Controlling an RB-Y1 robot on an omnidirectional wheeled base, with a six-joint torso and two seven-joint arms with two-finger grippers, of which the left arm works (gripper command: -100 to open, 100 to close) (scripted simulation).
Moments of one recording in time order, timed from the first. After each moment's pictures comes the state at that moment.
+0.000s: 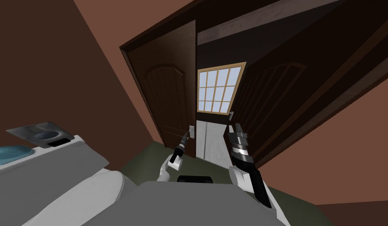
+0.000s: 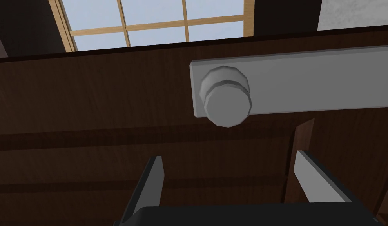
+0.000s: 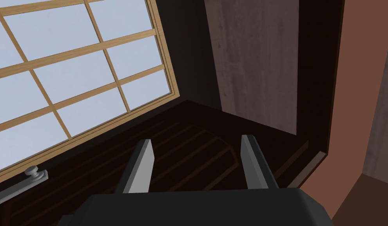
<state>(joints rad) 0.02 0.06 -0.28 -1.32 0.01 -0.28 0.03</state>
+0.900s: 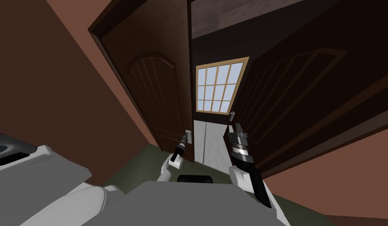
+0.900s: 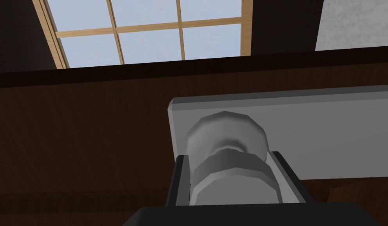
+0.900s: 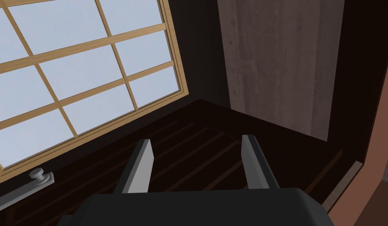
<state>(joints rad) -0.01 0.04 -0.26 -1.29 0.01 -0.29 0.03</state>
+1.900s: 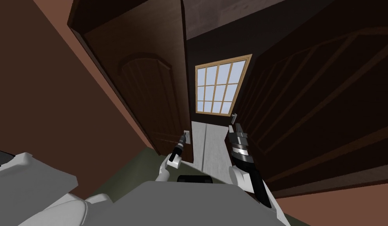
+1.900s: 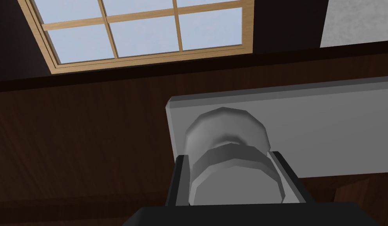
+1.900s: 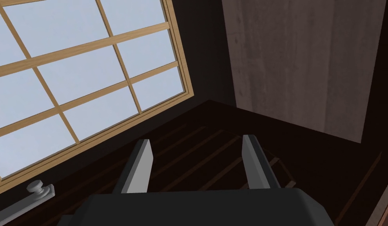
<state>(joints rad) -0.01 0.05 -0.22 -1.28 0.01 -0.29 0.02</state>
